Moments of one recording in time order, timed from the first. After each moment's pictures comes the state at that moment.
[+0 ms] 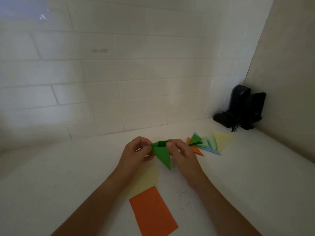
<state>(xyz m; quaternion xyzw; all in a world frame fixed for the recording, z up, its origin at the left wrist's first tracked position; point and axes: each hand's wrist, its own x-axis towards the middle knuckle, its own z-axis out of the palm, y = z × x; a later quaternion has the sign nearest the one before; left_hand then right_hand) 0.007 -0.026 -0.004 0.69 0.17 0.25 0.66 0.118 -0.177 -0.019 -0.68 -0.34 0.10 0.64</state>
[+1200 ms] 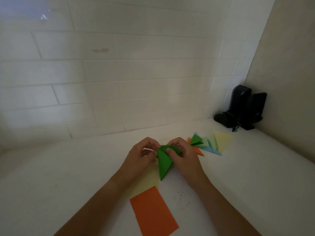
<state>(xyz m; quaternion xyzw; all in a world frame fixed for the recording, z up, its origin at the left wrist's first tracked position) 0.007 -0.029 -0.005 0.80 0.10 0.23 0.55 0.119 -0.177 -0.020 -0.69 -0.36 0.06 0.62</state>
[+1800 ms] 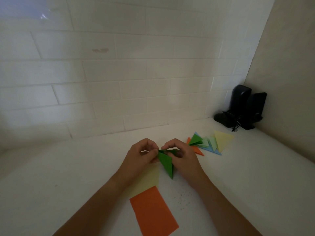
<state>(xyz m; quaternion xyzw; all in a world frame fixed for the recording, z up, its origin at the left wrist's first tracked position) 0.007 -0.029 -0.006 0.78 0.13 0.23 0.57 0.118 -0.179 -0.017 -0.67 -0.40 0.10 0.62</state>
